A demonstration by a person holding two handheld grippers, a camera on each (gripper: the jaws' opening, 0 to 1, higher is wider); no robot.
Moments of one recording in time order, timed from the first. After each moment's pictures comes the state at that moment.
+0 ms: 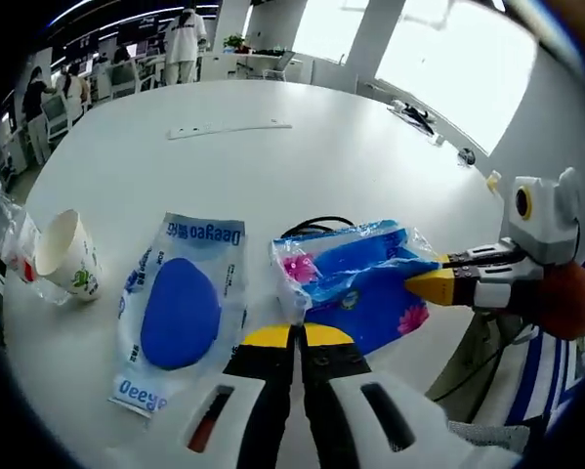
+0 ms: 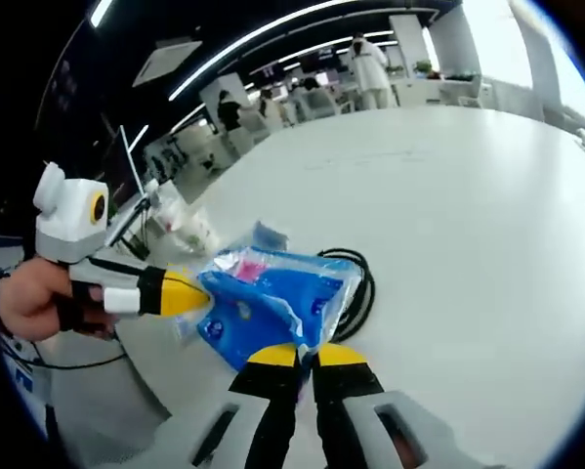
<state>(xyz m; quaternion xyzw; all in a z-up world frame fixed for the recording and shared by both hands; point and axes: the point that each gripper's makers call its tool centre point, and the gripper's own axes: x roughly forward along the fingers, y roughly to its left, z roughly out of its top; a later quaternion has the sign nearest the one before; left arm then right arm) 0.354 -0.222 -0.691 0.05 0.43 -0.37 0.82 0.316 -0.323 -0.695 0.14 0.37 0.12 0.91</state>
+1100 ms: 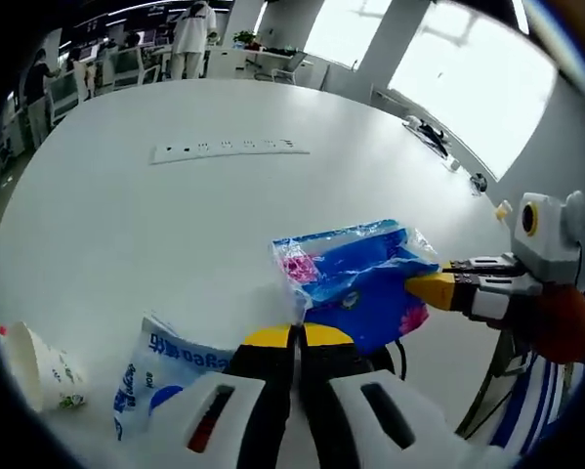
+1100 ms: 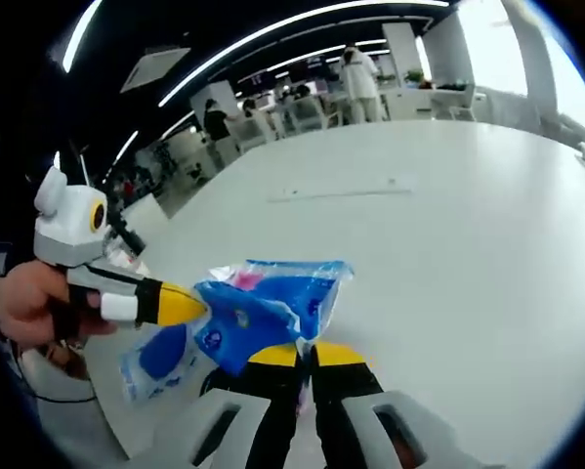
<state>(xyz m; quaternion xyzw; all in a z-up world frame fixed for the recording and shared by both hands) 0.473 -0.275 -0.707 0.00 0.45 -0.35 0.82 0.441 -0.381 -0.702 0.13 0.36 0.10 0.92</state>
